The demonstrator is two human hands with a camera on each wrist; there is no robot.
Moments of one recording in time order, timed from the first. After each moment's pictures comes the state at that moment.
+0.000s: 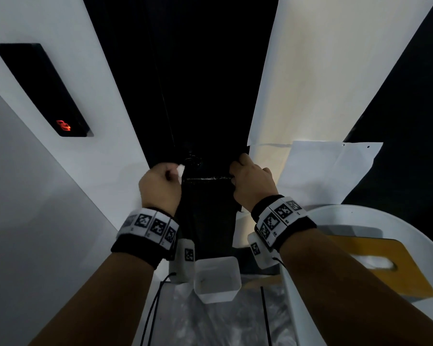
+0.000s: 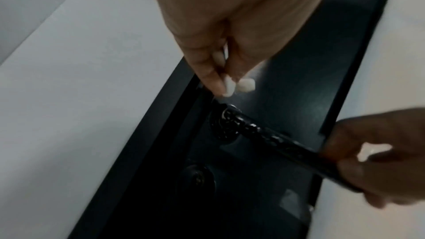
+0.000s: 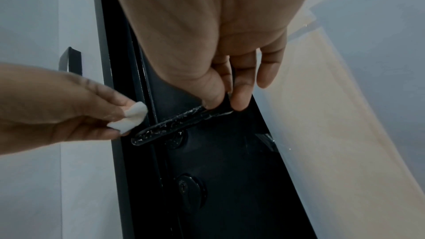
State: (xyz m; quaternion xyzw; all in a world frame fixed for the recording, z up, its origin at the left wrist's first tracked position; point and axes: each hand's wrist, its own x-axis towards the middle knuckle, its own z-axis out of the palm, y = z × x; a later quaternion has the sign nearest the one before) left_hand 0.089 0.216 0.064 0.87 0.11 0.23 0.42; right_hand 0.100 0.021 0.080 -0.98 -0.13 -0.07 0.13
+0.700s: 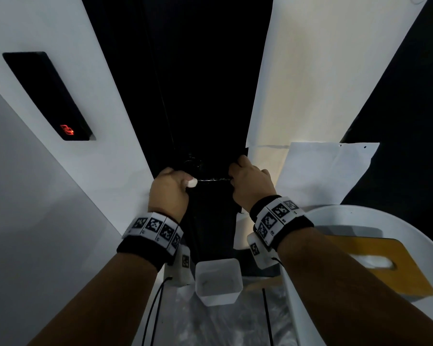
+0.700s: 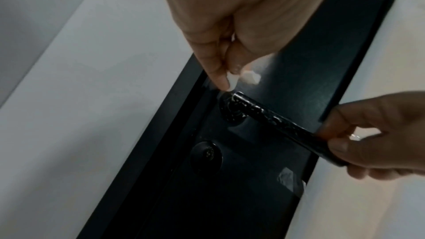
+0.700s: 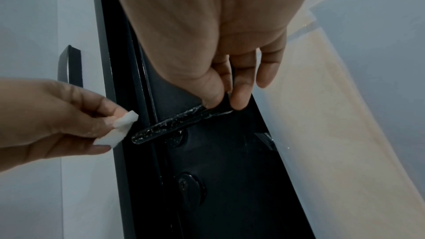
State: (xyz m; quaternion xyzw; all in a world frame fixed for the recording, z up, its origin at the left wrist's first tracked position) left_hand 0.078 0.210 0.070 0.93 -0.02 0.21 0.30; right_hand 0.098 0.021 0.082 -0.98 -0.13 -0.06 0.13
